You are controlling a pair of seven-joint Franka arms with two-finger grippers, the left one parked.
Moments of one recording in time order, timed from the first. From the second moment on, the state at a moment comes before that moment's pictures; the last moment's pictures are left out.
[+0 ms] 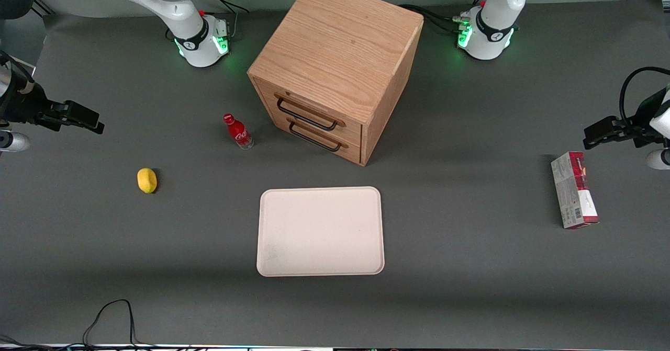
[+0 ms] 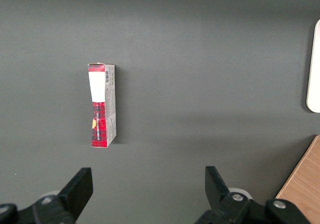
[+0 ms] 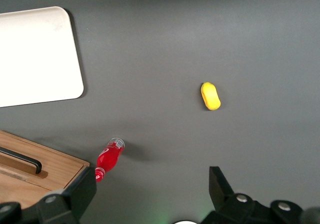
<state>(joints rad) 0.12 0.04 -0.10 -1.50 0.02 1.47 0.13</state>
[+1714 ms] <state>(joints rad) 0.13 -0.33 0.31 -2.51 0.14 2.21 0.41</state>
